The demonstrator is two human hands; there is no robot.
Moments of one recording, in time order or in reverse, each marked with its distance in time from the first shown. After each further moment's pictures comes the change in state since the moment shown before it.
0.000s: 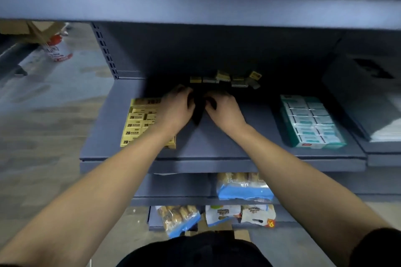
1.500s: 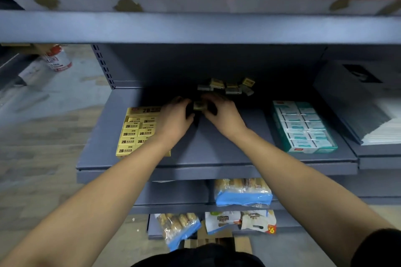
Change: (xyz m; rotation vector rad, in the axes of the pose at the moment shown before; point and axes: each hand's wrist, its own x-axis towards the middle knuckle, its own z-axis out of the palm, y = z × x) left_hand -0.004 0.007 0.006 -0.002 -0.039 -0.003; right_hand 0.003 0.020 -0.009 0.045 0.019 -0.081
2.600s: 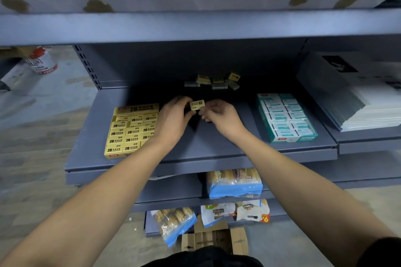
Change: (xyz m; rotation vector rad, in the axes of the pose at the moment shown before) left_hand -0.012 0.025 0.010 -0.206 0.070 0.082; right_hand -0.038 -0.001 -0.020 0.653 0.020 0.504
